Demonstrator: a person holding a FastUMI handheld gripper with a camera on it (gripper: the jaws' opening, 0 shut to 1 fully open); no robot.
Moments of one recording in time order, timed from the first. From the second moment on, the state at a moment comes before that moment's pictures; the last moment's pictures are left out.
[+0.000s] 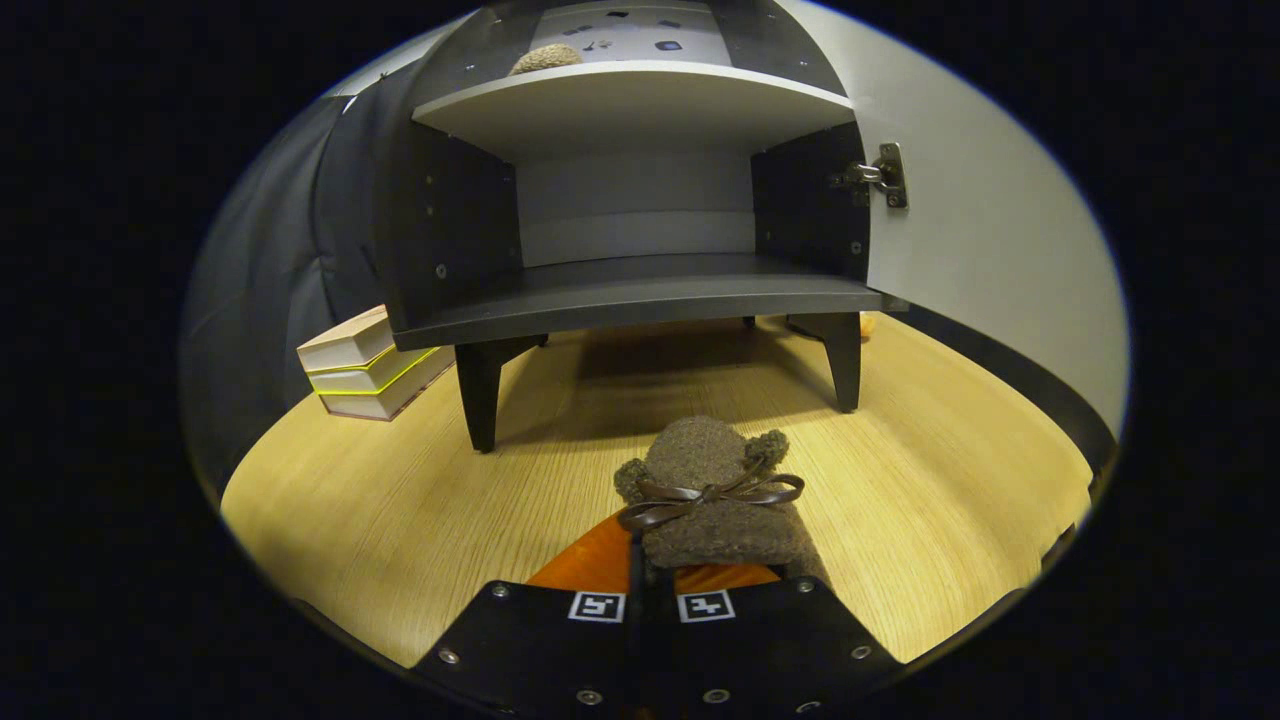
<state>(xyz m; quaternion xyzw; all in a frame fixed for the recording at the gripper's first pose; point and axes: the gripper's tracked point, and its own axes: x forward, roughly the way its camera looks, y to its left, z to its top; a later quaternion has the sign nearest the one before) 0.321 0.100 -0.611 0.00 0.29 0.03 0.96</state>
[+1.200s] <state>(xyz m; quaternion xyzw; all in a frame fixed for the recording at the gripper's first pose) 0.357 0.106 -0.305 -0.05 0.23 0.02 0.97</state>
